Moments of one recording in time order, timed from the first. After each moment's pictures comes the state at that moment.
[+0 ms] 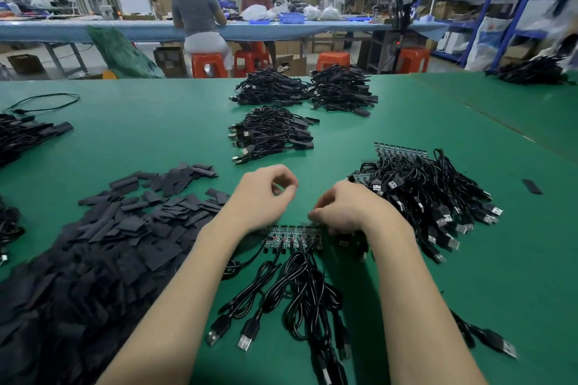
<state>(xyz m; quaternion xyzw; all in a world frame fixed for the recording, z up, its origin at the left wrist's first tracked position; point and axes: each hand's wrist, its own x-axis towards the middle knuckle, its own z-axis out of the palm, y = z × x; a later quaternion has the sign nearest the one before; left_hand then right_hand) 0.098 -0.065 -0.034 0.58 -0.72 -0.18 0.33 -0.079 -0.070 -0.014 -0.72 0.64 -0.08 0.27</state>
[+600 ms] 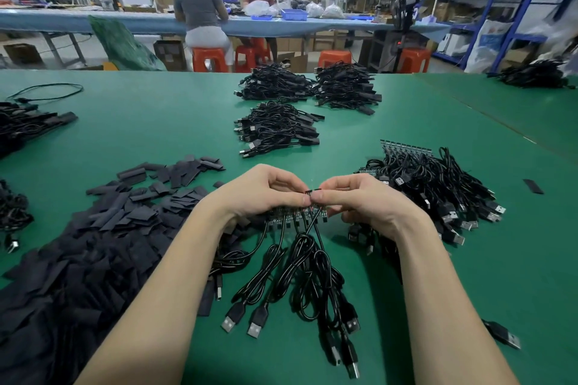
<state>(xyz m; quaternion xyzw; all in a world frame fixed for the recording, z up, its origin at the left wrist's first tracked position) 0.126 -0.060 -0.022 0.49 -0.69 -0.46 0.29 -0.092 -0.060 -0.015 -0.61 0.47 -0.27 0.58</state>
